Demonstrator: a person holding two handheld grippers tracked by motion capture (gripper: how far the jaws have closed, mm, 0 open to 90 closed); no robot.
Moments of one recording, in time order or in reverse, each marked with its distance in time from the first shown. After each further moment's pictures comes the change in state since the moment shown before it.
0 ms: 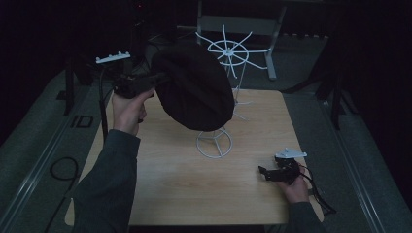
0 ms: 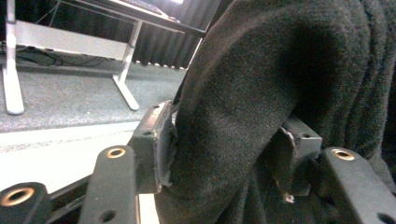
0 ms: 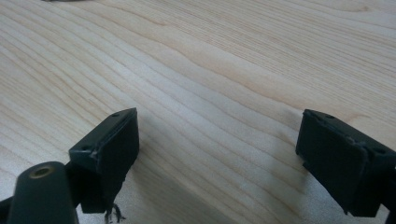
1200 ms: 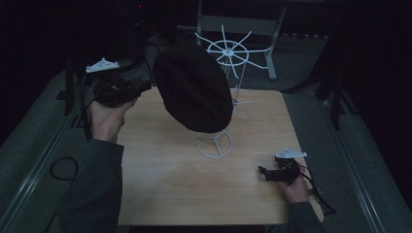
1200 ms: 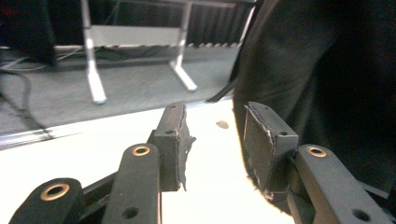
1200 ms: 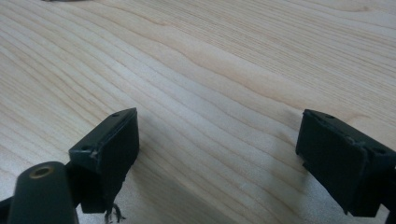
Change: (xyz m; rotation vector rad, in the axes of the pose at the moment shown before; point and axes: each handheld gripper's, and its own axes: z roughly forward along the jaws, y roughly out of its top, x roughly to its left) left arm 0.005 -0.009 -0.038 0.118 0.247 0.180; right arm 0.000 0.000 0.000 0.000 0.000 -0.001
